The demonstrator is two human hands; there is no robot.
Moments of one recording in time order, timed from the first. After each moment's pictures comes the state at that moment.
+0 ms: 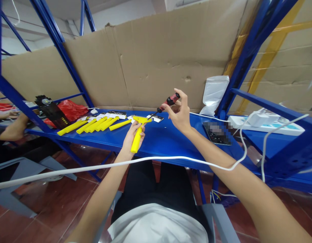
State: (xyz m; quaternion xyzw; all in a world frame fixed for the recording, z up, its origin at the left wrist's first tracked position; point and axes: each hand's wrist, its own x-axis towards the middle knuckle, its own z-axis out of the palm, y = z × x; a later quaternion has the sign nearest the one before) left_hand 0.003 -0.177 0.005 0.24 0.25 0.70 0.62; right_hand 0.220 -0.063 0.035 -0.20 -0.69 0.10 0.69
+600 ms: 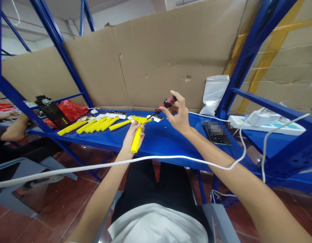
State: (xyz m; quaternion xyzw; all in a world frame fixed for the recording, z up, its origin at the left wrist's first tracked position) left_hand 0.005 -0.179 0.008 0.24 0.26 0.71 0.61; right_hand 0.219 -0.074 0.034 -0.17 -0.71 0.03 0.68
